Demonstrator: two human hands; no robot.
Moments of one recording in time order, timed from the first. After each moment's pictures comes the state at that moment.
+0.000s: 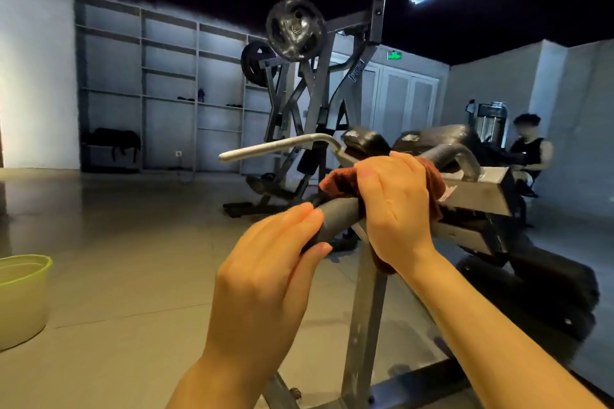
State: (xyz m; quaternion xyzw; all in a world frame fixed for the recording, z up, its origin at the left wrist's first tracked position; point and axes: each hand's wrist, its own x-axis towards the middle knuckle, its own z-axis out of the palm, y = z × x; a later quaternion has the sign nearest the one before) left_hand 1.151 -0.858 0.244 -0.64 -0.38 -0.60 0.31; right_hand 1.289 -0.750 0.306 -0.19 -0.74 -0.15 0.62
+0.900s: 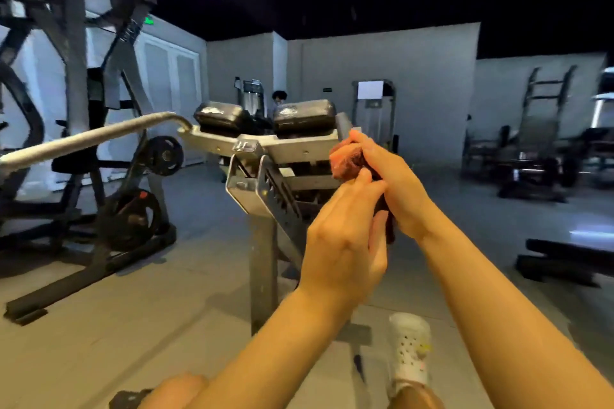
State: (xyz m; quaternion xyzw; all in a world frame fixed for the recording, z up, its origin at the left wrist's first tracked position) left_hand 1.106 -0.817 0.236 -0.74 -0.01 -0.68 0.01; right_hand 1.210 -0.850 0.302 -0.49 -0.61 0.11 0.61
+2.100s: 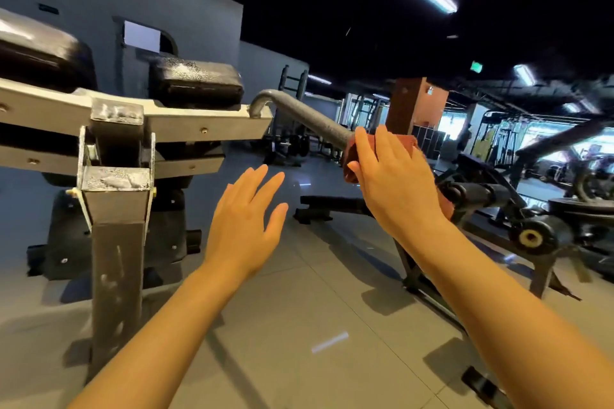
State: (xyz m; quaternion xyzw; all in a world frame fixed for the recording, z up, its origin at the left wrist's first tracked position) left_hand 1.105 -0.589 0.211 -0.85 0.12 -0.43 -0.29; right_hand 1.115 -0.793 0.308 -0.88 -0.15 -0.43 -0.13
